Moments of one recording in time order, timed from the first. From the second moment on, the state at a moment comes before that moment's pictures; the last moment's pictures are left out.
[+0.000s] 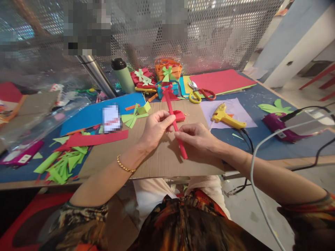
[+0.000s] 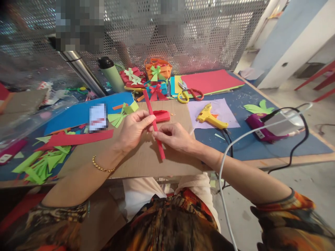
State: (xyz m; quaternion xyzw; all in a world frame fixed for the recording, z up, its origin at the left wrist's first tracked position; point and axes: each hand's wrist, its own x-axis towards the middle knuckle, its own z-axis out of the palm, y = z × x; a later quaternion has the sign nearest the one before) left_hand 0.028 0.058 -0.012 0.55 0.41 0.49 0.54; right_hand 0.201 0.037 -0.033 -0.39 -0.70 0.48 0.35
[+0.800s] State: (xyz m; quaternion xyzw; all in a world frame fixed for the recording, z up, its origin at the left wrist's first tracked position) left_hand 0.027 0.063 -0.025 0.54 0.36 0.40 0.64; right_hand 0.200 0.047 -0.041 -0.42 -0.71 0.42 0.37
